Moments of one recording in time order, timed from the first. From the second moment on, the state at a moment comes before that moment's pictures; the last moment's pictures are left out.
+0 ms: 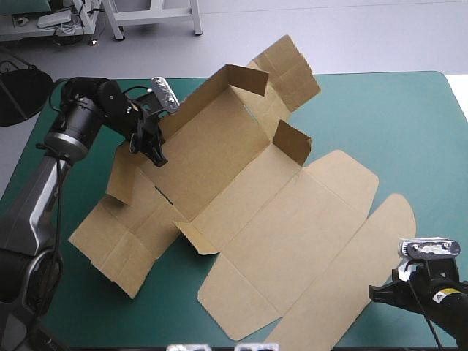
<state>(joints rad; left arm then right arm) -0.27 1.71 -1.76 -0.11 1.22 0.85 -0.17 0.48 -0.51 0.25 1.01 -0.27</state>
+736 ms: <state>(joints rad) -0.82 1.71 -1.76 0.32 0.95 0.87 -0.17 0.48 -0.51 0.25 1.01 -0.27</state>
